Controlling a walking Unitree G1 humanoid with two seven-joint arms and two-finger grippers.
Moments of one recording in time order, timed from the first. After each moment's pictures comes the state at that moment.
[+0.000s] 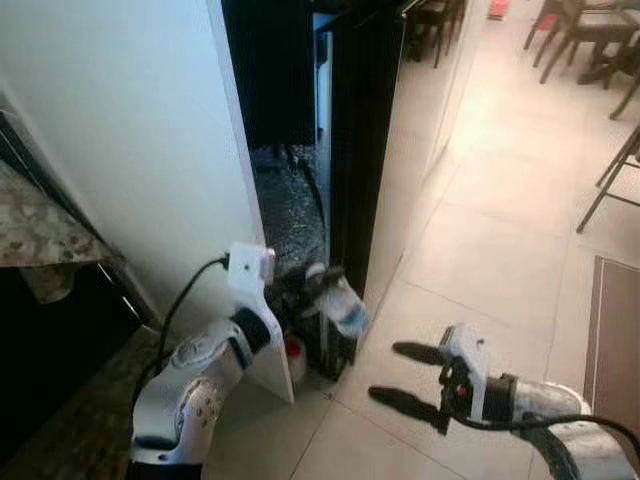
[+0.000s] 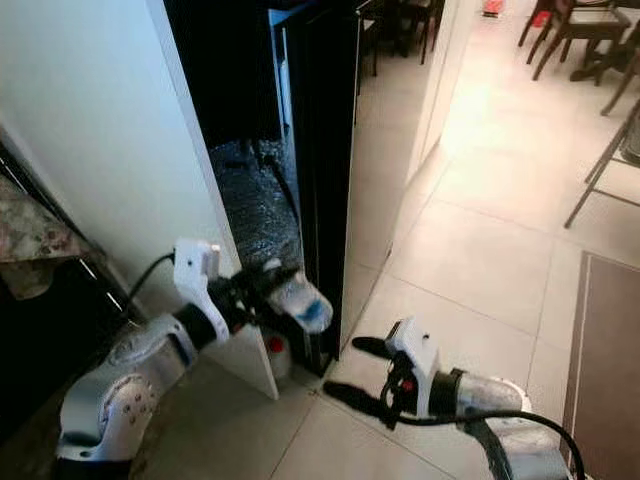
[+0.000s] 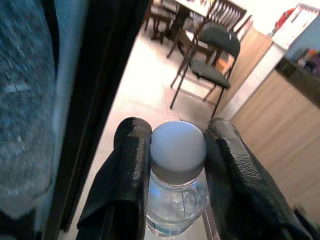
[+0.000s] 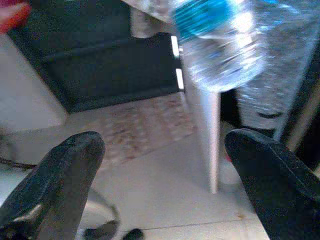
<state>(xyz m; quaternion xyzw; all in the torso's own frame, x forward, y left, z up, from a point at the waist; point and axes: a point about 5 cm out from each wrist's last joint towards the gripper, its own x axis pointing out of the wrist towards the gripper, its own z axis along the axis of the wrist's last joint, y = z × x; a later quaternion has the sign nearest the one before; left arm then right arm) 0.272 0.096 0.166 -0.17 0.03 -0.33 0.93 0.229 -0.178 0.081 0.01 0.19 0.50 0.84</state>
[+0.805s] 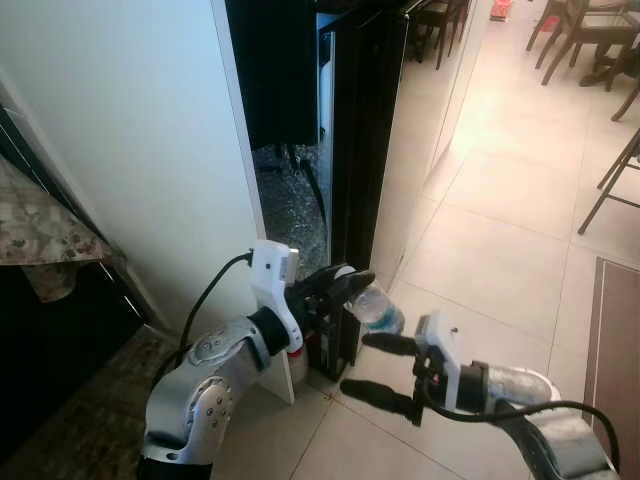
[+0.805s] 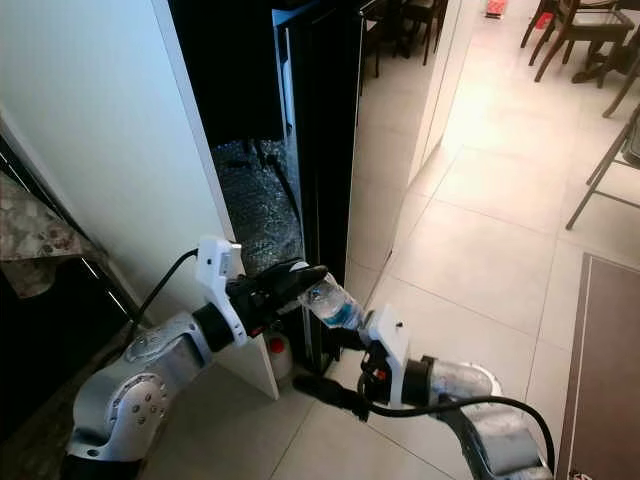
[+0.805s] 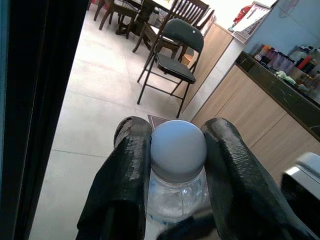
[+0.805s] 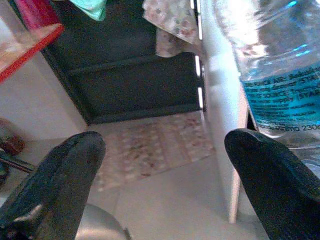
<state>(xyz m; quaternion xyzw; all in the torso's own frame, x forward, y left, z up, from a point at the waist) 0.263 0.071 0.170 -0.19 0.04 -0.40 0.89 0.243 -0.151 0.090 0.01 0.17 0.53 0.83</state>
